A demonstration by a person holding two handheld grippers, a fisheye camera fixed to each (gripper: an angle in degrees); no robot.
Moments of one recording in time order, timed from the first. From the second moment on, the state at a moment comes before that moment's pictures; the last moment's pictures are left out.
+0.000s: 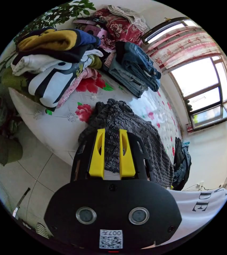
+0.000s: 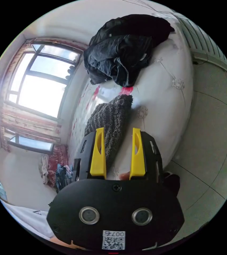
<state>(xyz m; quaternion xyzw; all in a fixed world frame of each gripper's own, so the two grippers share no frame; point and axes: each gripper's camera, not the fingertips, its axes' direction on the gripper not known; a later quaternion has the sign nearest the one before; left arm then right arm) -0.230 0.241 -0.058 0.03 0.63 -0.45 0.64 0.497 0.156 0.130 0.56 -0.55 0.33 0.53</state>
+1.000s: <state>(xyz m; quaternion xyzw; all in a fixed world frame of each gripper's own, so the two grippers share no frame) -0.213 0.266 0.018 0.02 0.69 -0.51 0.52 0.269 0.174 -0.144 0.70 -0.23 -0.16 0.65</state>
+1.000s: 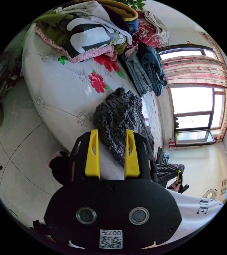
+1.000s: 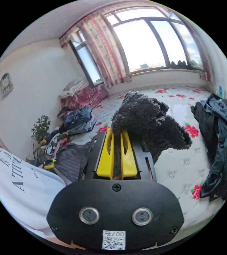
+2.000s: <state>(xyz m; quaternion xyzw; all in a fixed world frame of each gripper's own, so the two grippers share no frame) -0.205 0.280 0.108 0.06 0.73 -0.47 0.49 -0.087 0.094 -0.050 0.45 -0.04 -0.50 0.74</state>
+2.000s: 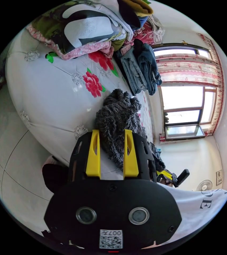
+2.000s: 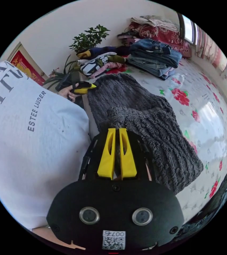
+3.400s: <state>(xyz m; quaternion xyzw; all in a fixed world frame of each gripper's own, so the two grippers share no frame) 0.028 0.135 -0.312 0.30 0.73 0.26 0.55 0.290 0.081 0.007 0.53 -0.39 -0.05 0.75</state>
